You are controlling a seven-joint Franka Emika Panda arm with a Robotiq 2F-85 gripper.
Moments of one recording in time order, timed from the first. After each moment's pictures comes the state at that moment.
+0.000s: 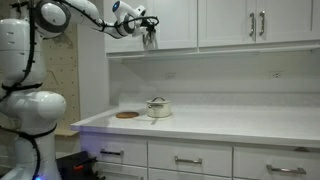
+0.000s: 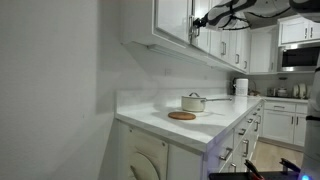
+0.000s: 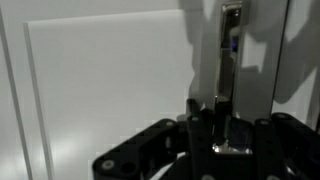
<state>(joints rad) 0.63 -0.10 -0.36 -1.62 -0.04 3.01 -0.02</state>
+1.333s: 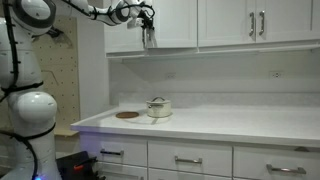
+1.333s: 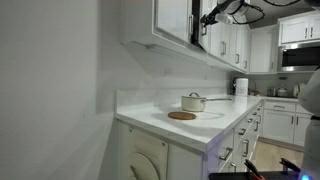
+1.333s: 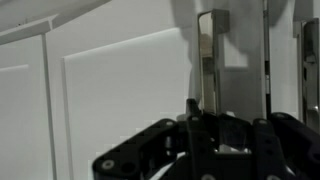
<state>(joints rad) 0.27 -0.20 -0.06 -1.61 0.12 2.68 -0.10</state>
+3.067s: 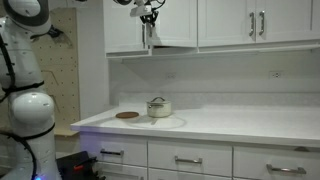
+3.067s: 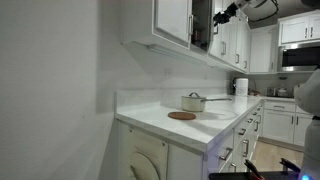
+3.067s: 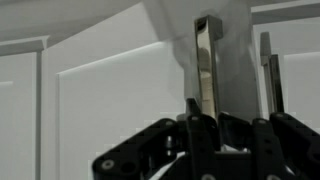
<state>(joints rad) 0.17 -0.21 -0.19 -1.45 0.60 2.19 -0.65</state>
